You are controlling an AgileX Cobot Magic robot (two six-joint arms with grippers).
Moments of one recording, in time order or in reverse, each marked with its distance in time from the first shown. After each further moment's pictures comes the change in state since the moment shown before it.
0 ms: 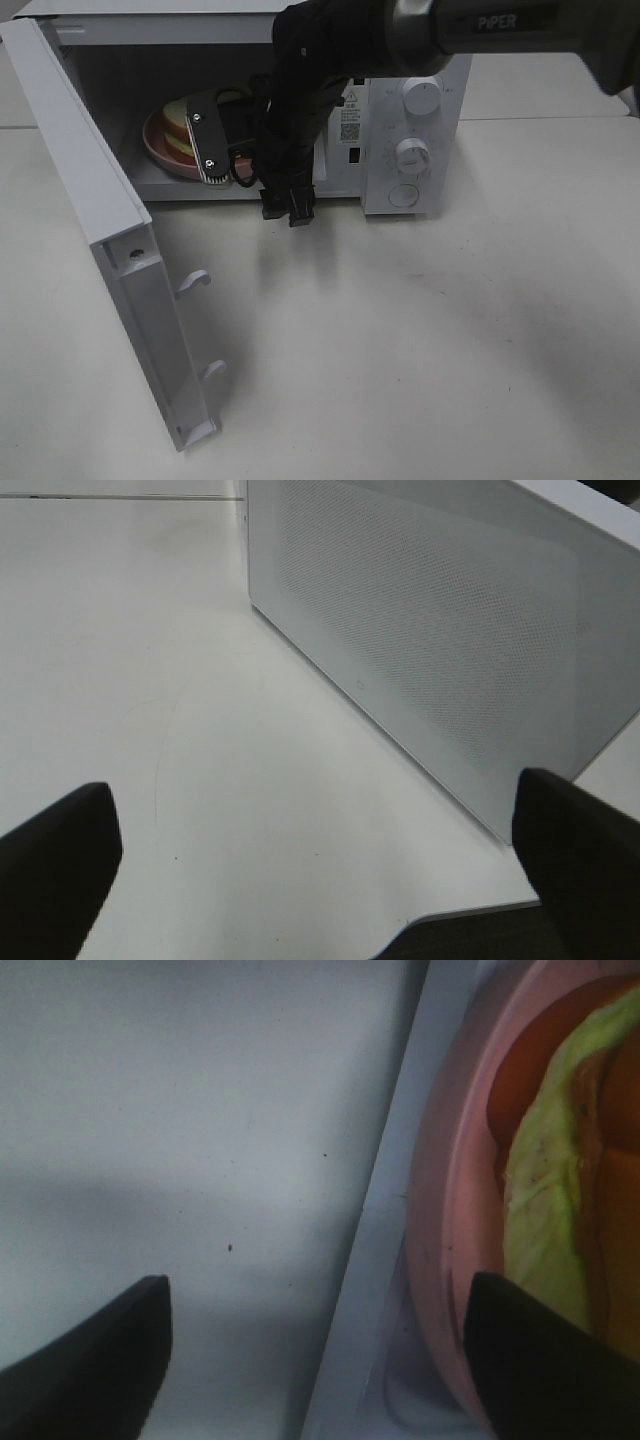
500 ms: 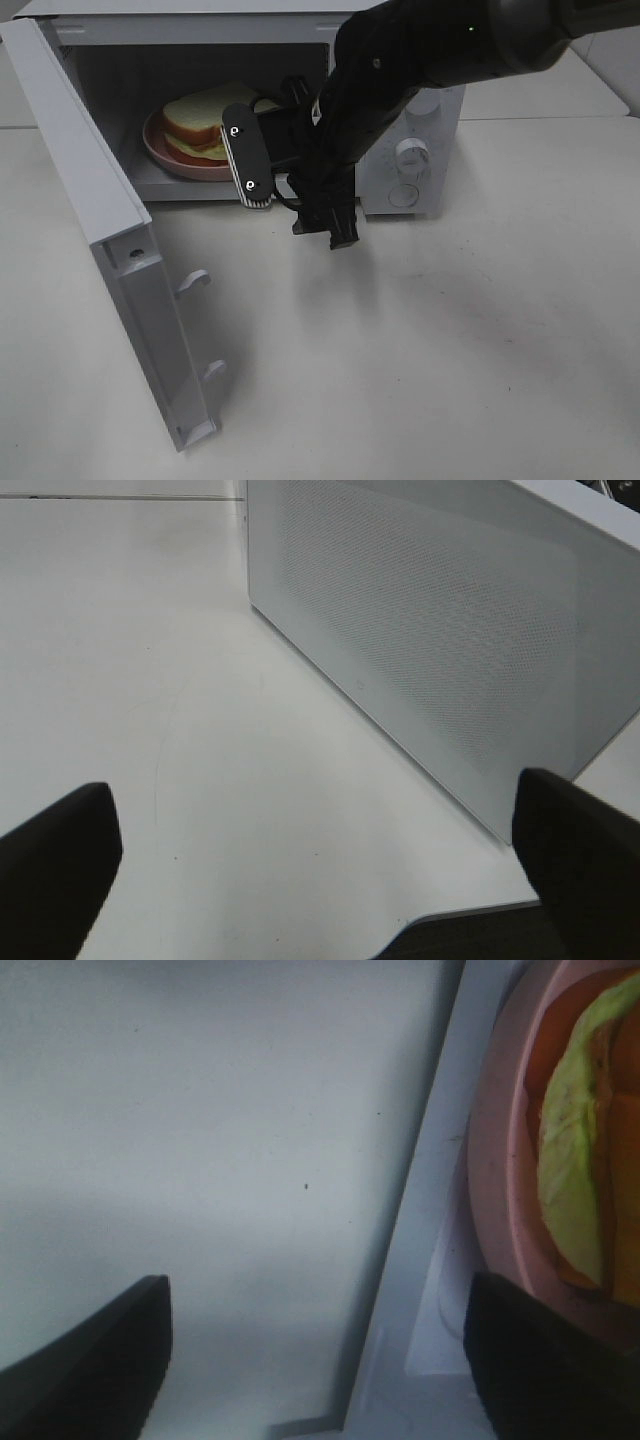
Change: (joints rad) left arm 0.000 0.000 0.000 0.000 0.000 0.000; right arm 0.000 -0.246 0.376 -0.017 -0.182 0.000
